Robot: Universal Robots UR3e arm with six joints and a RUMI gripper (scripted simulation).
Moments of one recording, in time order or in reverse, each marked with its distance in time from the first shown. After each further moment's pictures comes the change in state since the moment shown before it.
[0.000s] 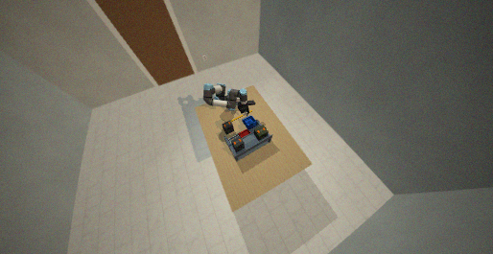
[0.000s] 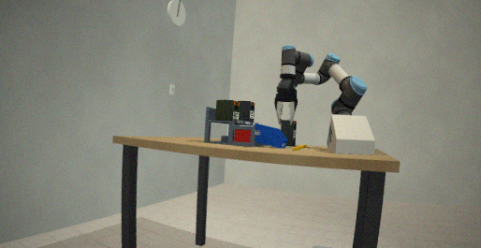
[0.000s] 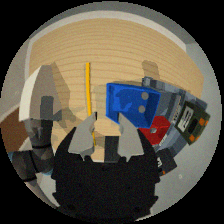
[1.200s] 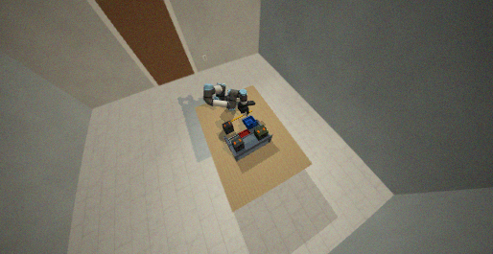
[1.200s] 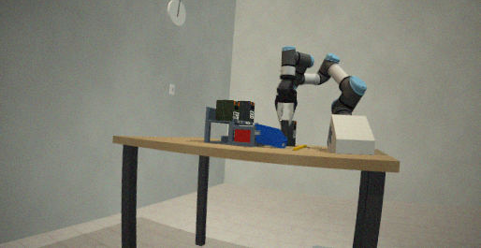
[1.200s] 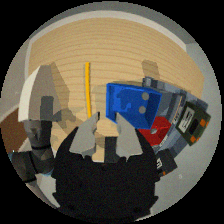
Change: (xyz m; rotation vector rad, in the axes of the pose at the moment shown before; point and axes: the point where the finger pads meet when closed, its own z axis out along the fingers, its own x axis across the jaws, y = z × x) arm 0.000 0.000 0.004 0.000 0.000 0.000
